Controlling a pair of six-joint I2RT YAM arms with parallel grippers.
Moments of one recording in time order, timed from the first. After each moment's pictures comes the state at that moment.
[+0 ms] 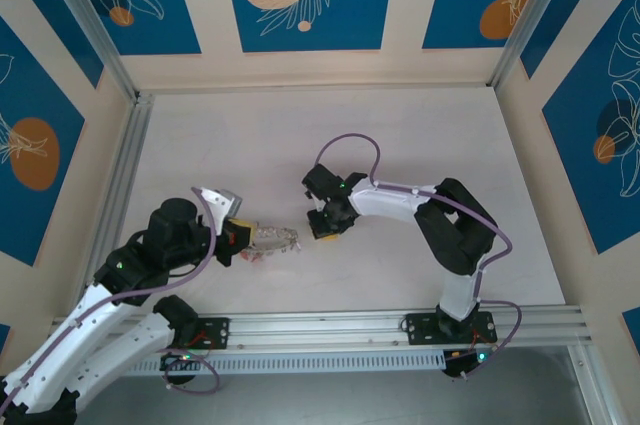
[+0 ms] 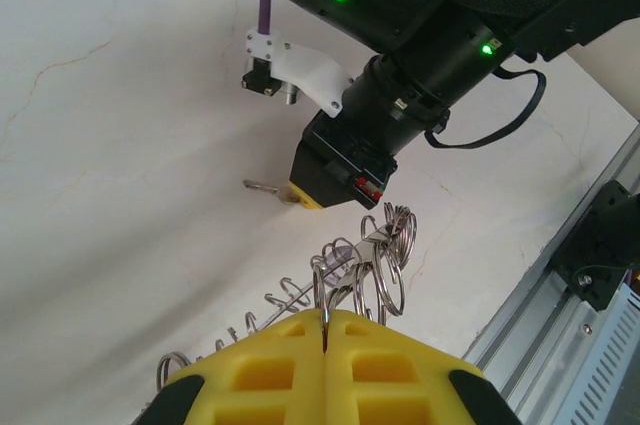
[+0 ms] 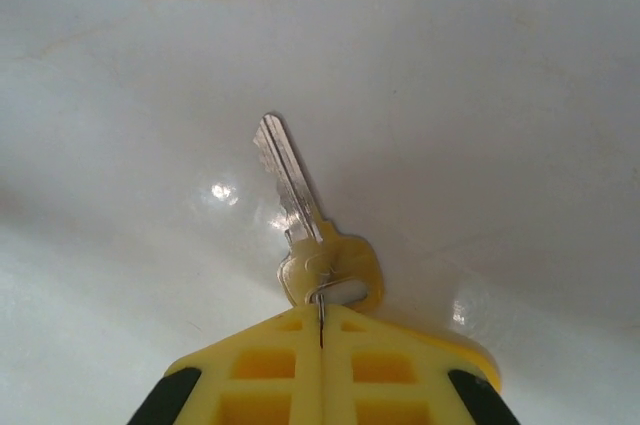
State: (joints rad) left arm -0.65 0.59 0.74 -0.72 0.24 -0.26; right arm 0.82 1.82 1.14 -0.61 -0.13 0.45
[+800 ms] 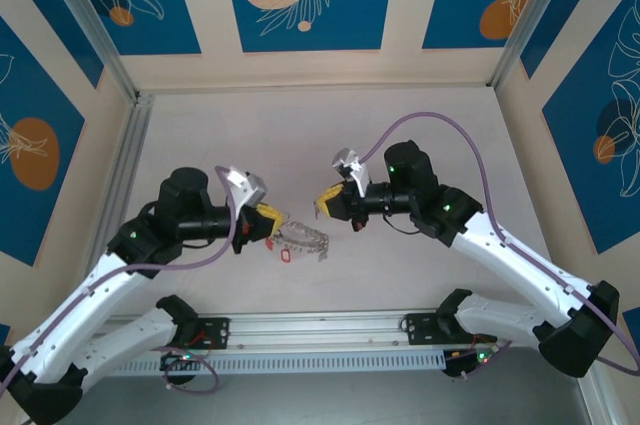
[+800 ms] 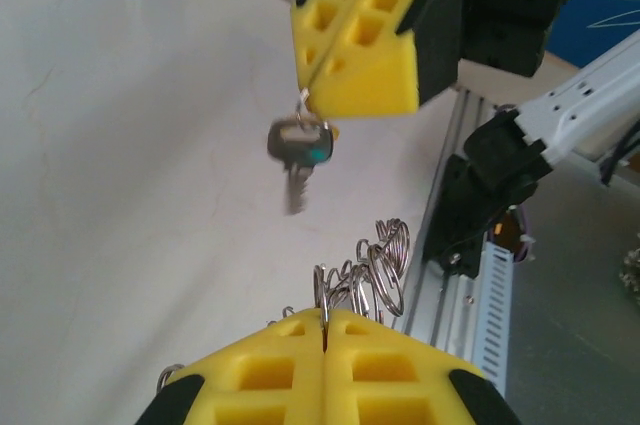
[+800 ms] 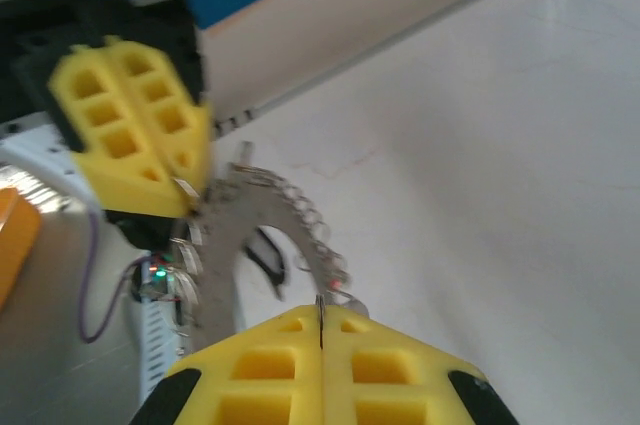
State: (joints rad) left arm -0.65 0.81 0.92 -0.58 0.61 -0.04; right arm 0.73 1.05 0.99 -0.39 -0.62 0.09
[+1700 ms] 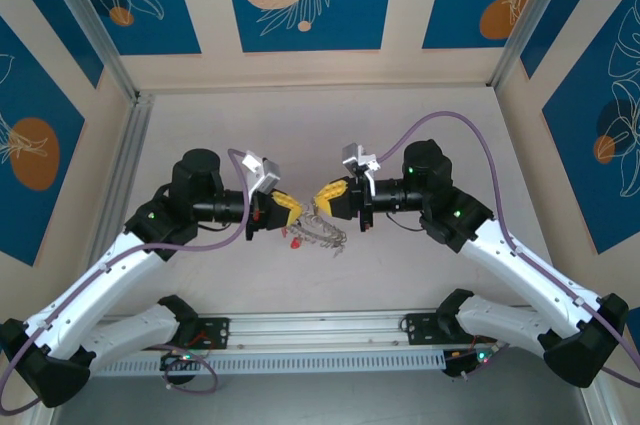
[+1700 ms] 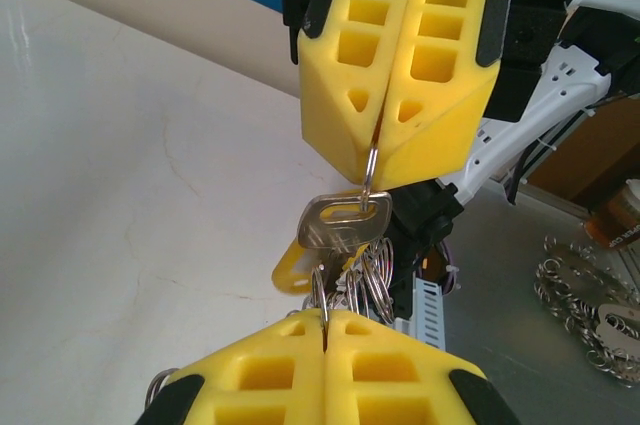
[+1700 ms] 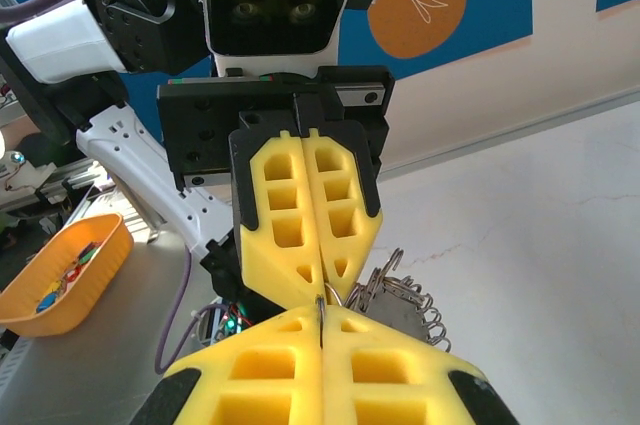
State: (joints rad) left arm -0.66 0.94 0.98 -0.41 0.79 -0.08; right arm 0.71 0.99 0.96 -0.17 -0.80 0.15
